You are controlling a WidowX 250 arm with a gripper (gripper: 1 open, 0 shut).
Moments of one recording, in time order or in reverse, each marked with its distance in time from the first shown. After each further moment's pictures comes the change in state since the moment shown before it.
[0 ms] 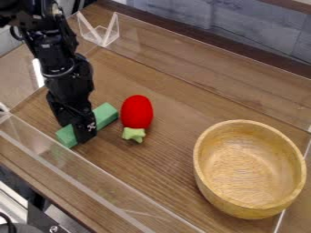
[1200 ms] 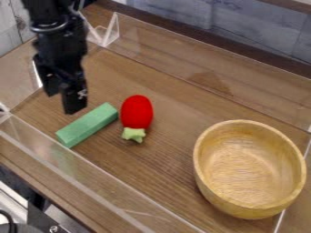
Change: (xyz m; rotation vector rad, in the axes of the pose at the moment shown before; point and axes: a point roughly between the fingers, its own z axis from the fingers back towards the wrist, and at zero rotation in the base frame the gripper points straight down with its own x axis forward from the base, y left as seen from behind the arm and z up) arm -0.008 -0.001 0.061 0.063 0.034 0.007
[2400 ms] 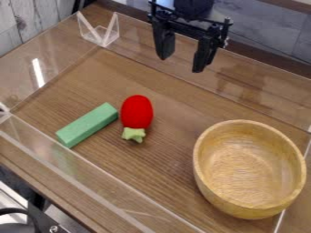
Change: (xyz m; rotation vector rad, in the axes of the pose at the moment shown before) arm 0.123 -0.097 0.051 -0.020 0.041 0.199
